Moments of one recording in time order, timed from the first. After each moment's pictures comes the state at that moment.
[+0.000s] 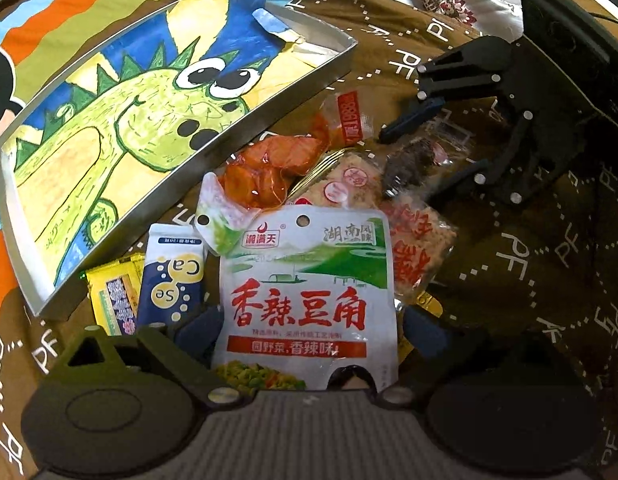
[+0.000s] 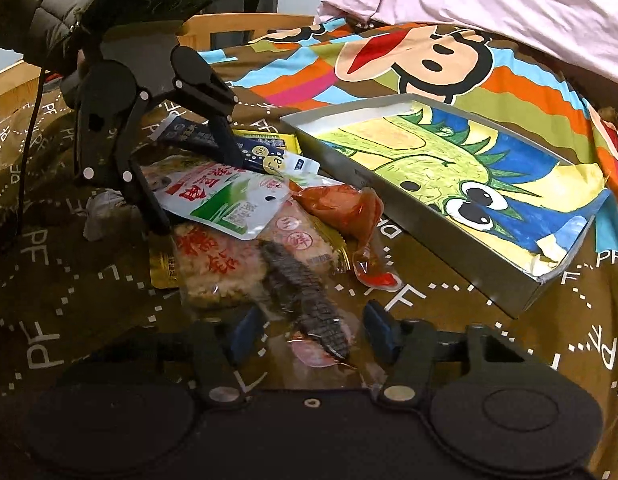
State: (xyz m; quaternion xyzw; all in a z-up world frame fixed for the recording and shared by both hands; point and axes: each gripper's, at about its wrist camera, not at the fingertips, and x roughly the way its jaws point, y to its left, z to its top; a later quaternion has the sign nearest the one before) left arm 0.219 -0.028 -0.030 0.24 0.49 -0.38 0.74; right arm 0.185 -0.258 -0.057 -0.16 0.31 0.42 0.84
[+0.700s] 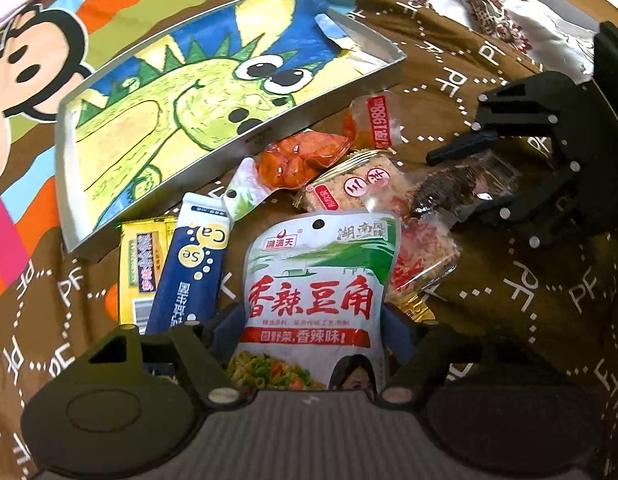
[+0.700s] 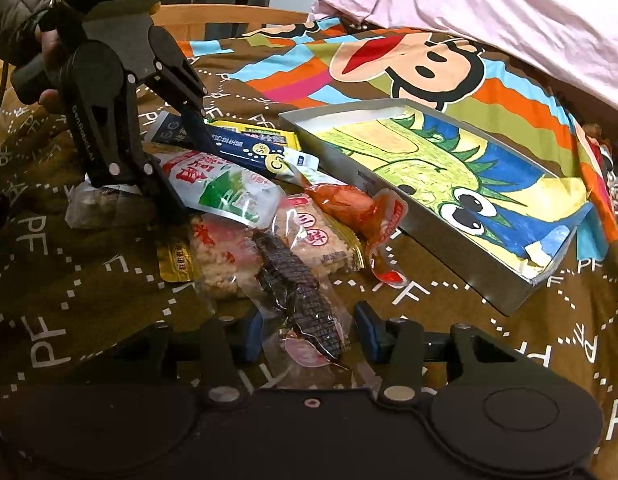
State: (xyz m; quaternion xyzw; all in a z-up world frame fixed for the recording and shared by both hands) left arm 0.193 -0.030 -0.020 0.21 0.50 -0.27 0.80; right arm 0.164 -0.243 -0.055 -0.19 0.30 0.39 0.85
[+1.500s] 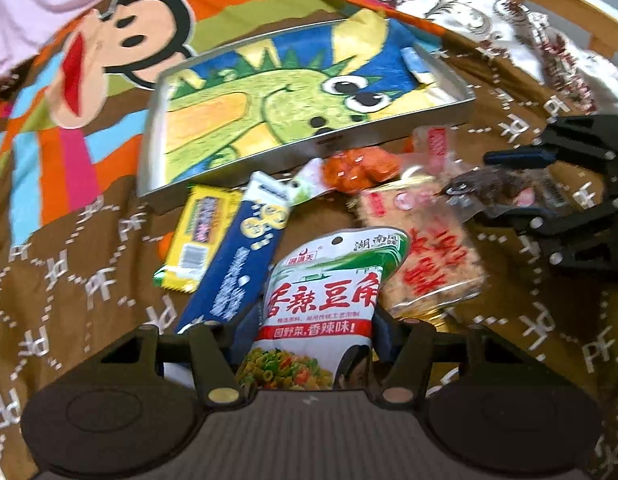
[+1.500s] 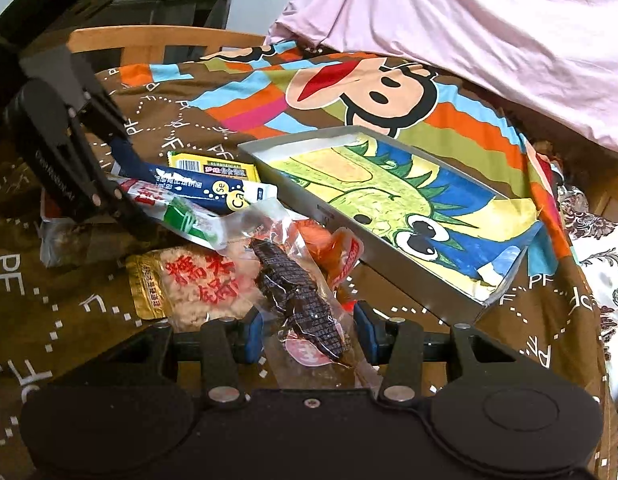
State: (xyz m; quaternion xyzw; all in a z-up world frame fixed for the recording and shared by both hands) left arm 0.159 -0.023 -0.012 0.15 0.47 -0.14 0.86; right arm 0.155 -0.240 -0.041 -0.19 0.26 0.32 0.89
